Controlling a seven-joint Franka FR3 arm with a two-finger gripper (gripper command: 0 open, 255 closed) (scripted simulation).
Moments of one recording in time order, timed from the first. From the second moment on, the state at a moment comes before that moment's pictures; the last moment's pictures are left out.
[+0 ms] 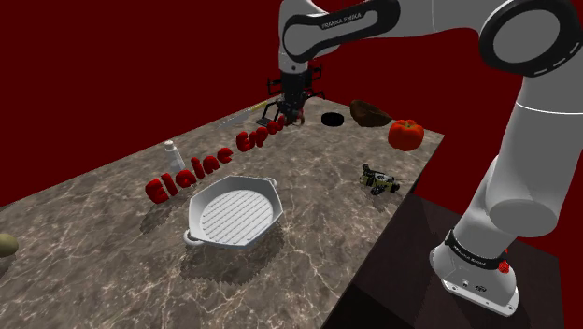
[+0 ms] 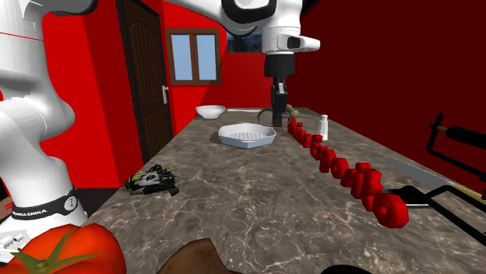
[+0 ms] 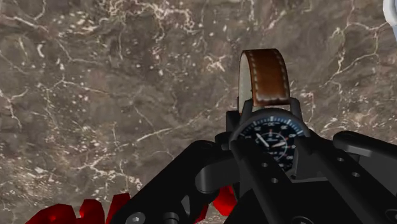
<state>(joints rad) 0.07 0.18 0.01 -1.70 0.02 1.90 0.13</state>
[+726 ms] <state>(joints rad) 0.00 0.14 -0.03 -1.70 0.03 1.85 0.02</state>
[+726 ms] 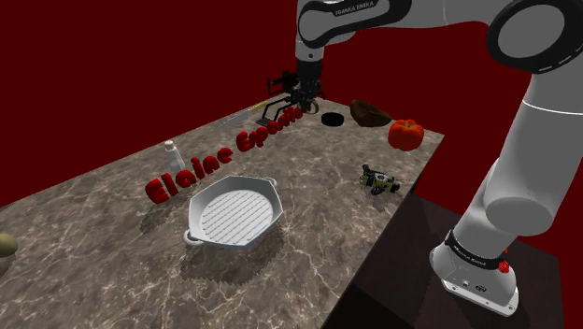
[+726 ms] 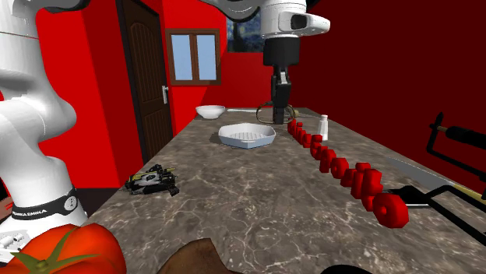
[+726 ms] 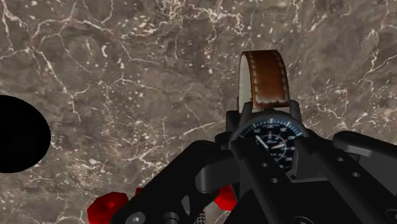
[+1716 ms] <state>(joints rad) -0.19 0.11 -0.18 -1.73 0.05 1.85 -0.32</state>
